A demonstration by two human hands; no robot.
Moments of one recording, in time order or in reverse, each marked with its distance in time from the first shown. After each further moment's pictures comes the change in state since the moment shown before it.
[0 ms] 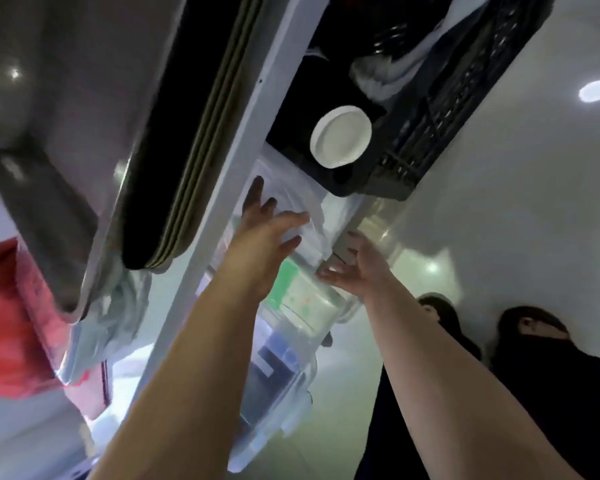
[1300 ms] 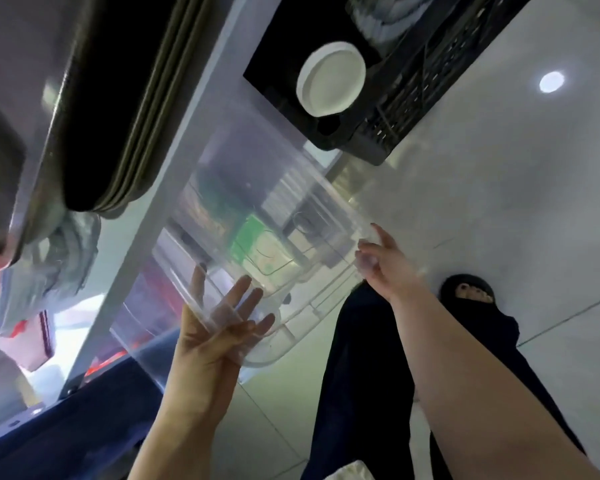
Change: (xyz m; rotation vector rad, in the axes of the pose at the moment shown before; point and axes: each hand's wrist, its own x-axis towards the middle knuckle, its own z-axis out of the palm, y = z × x) left_hand -0.124 -0.115 -0.055 -0.498 -0.031 -0.016; right_hand -0.046 -0.018 -0.111 -0.192 0.116 -0.240
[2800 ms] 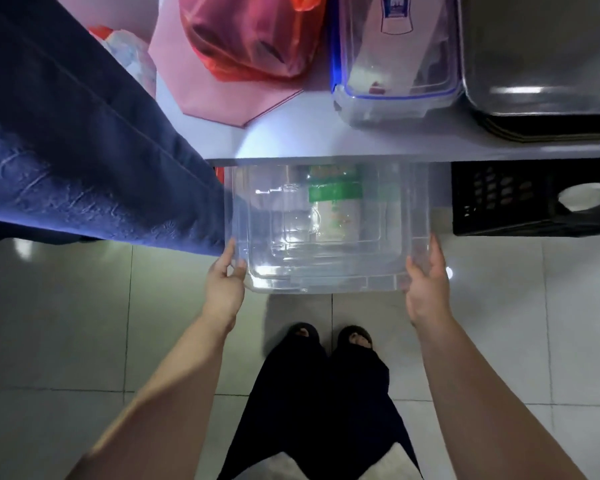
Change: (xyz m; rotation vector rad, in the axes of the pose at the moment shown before) left_hand -0.075 -0.122 -0.233 -0.148 0.546 -0.029; right_hand -0.147 0.104 0.123 -1.247 0.102 -0.599
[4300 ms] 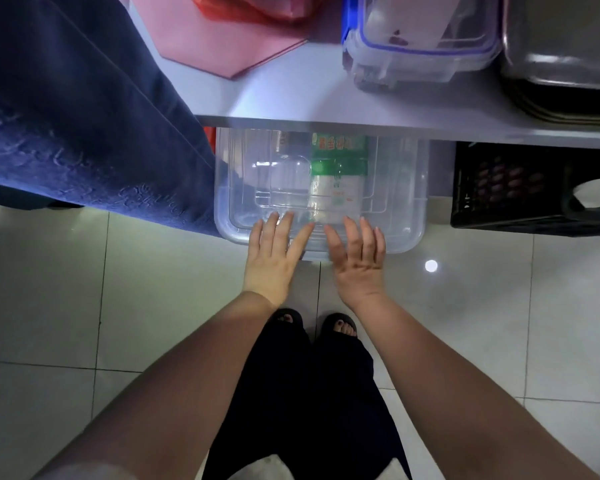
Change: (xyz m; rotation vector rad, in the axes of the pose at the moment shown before) left_hand 0.014 -0.049 0.082 1.305 0.150 1.011; right_hand -0.007 0.044 0.067 -1.376 0.088 -1.345
